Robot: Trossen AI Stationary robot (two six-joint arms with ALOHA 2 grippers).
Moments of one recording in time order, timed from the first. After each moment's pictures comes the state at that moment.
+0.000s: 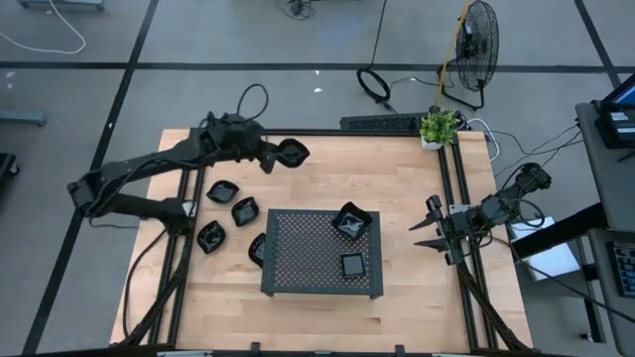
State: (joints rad) left arm 0.57 1.16 0.84 -0.22 0.07 -0.24; right arm 0.62 0.03 0.14 -0.07 0.36 -0.04
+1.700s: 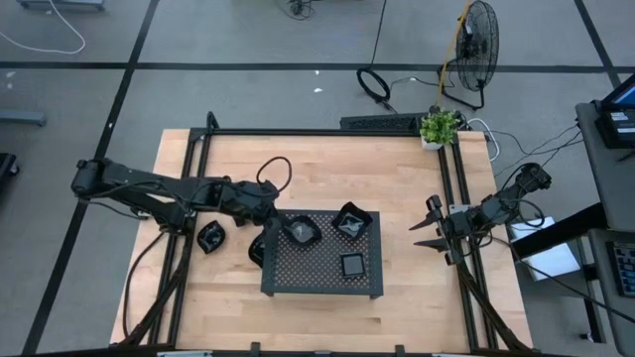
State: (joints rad) left arm -0.07 1.19 0.84 -0.27 0.00 -0.75; right arm 0.62 0.03 0.14 -0.07 0.36 -0.04
